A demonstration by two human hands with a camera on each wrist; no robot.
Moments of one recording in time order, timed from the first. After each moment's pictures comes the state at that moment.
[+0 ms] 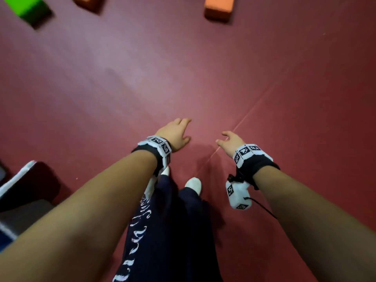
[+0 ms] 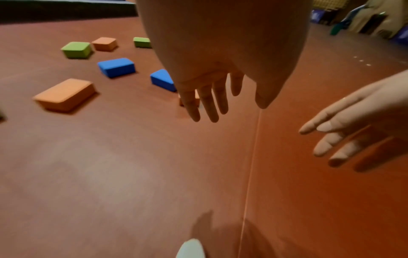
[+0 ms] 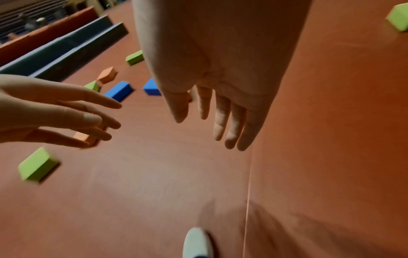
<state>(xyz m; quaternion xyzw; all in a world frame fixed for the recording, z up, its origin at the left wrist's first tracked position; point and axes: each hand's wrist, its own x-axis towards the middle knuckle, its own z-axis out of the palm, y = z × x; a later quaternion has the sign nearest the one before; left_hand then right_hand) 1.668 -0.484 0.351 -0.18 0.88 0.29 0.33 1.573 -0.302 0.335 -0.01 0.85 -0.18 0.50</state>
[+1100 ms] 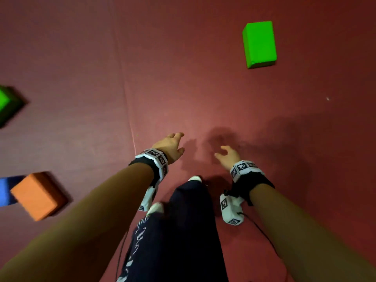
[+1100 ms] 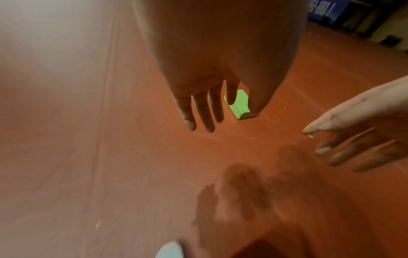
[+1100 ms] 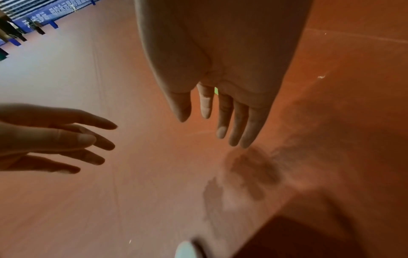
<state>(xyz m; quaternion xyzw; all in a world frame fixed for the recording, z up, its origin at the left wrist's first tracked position) 0.804 0.027 0.340 0.14 0.86 0.13 0.47 0.890 0.222 0.328 0.37 0.77 -0.38 0.35</state>
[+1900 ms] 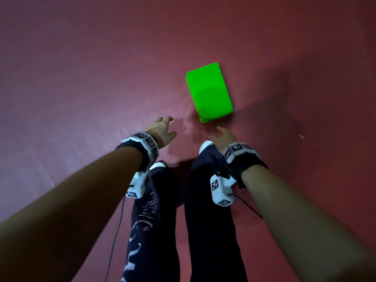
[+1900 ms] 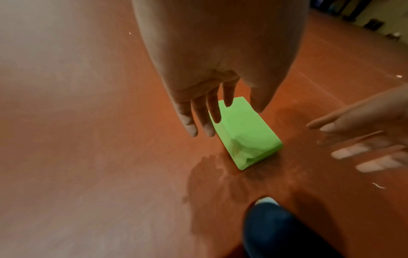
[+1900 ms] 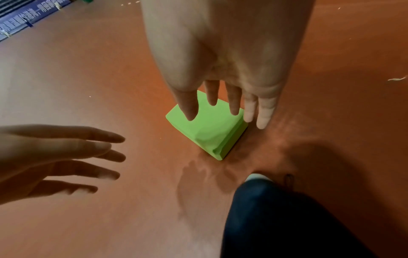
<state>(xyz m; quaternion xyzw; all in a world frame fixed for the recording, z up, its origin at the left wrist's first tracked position) 0.398 0.383 0.161 0.18 0.84 0.11 0.50 0.517 0.560 0.168 0.49 0.70 -0.41 0.32</state>
